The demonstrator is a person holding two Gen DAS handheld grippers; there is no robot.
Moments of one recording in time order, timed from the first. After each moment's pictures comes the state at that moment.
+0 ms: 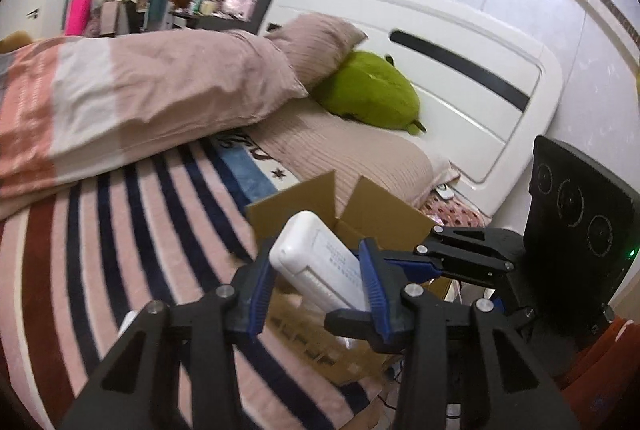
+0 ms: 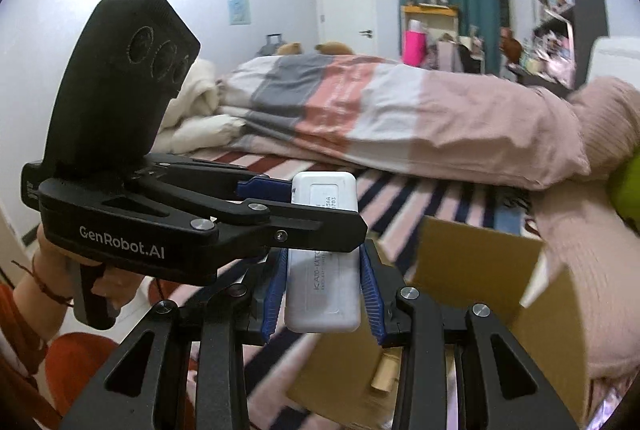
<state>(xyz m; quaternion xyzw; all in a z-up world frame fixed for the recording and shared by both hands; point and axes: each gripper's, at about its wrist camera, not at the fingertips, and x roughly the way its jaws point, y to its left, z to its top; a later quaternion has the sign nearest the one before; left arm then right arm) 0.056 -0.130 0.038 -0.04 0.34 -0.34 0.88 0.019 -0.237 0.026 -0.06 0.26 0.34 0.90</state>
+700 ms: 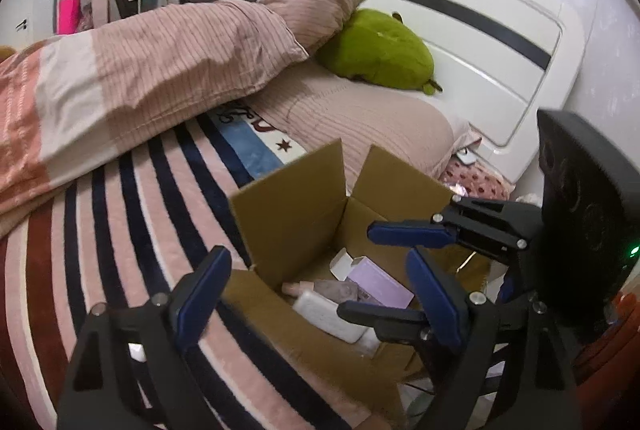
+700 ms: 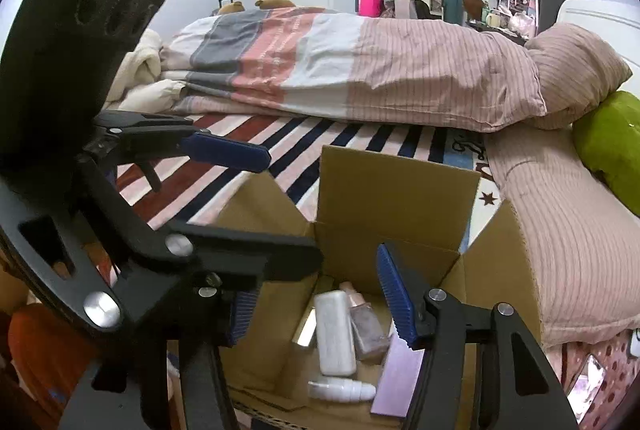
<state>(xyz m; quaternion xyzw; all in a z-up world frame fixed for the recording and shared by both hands) 0.075 -0.159 0.023 0.01 0.38 -0.32 0.87 0.042 -0.278 0.001 -0.08 0.34 0.27 0.90</state>
